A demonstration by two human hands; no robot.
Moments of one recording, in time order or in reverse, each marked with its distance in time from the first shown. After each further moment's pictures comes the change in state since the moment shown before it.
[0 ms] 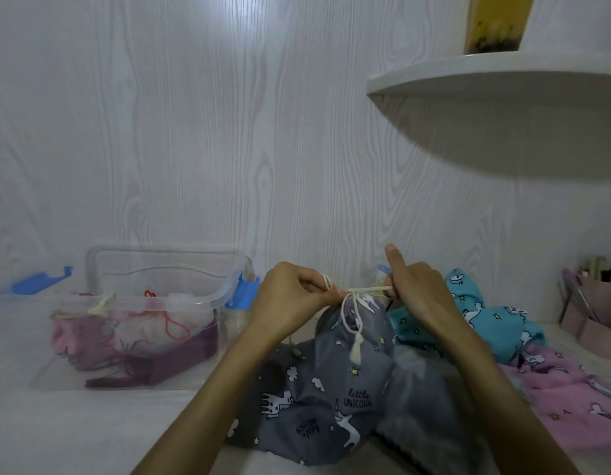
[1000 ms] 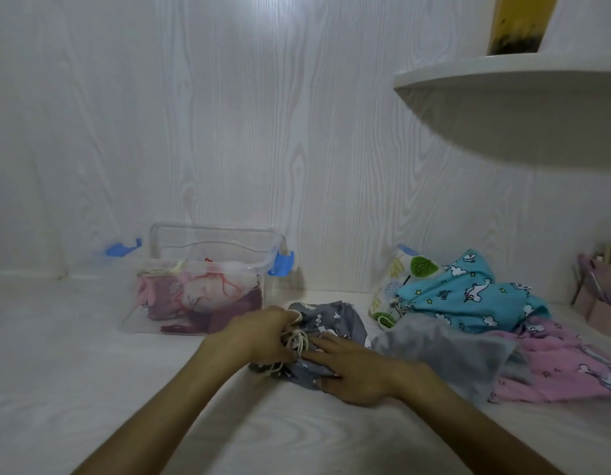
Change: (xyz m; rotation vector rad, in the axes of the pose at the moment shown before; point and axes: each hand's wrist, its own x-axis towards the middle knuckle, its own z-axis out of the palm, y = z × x) left_hand -0.069 -0.036 -0.062 0.942 -0.550 -0.176; right_hand -0.091 0.015 0.091 -0.559 -0.878 -0.702
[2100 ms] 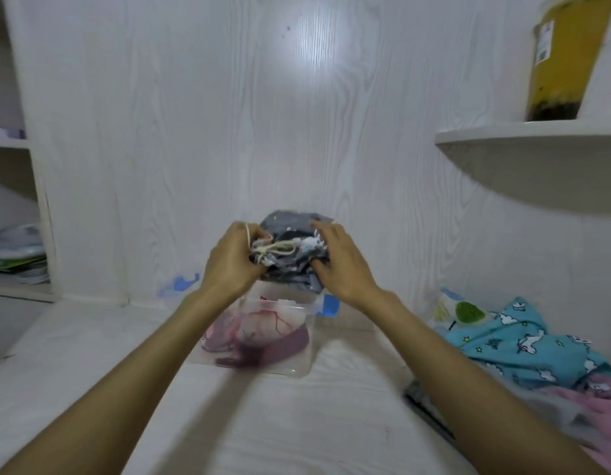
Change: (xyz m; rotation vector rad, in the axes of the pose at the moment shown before) left_hand -0.028 -0.083 -0.110 -0.372 0.904 -0.046; right_hand 0.090 -0.049 -0.139 0.196 0.897 0.016
